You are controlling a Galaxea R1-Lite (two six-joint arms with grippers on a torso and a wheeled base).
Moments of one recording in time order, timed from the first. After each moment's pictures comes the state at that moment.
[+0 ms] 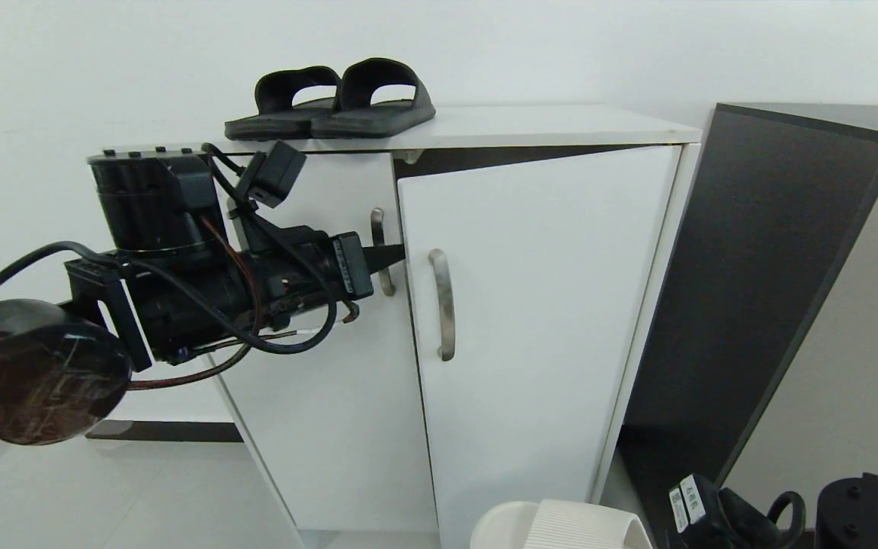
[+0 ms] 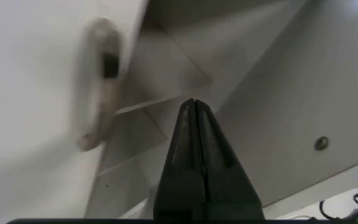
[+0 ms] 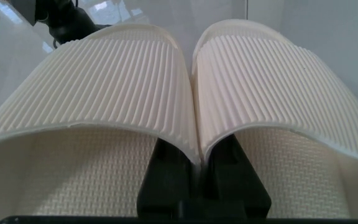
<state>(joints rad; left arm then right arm) -0.42 1.60 -0.92 -0.62 -0.35 -0.33 0.86 1.74 -0.07 -1.38 0.47 0.13</state>
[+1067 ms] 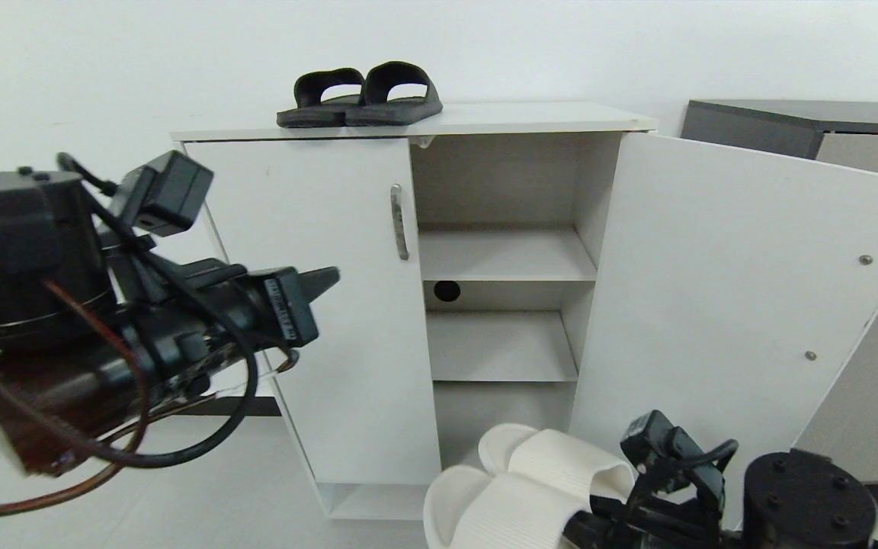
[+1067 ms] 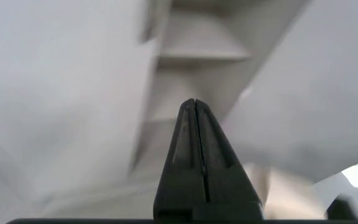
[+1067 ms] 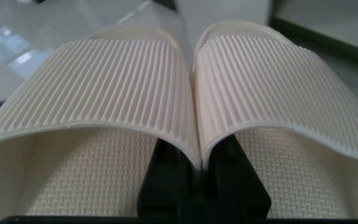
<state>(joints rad) -0.54 1.32 -0.74 -0.44 0.14 -0.28 0.90 1.84 -0.24 -1.37 0.05 0.25</state>
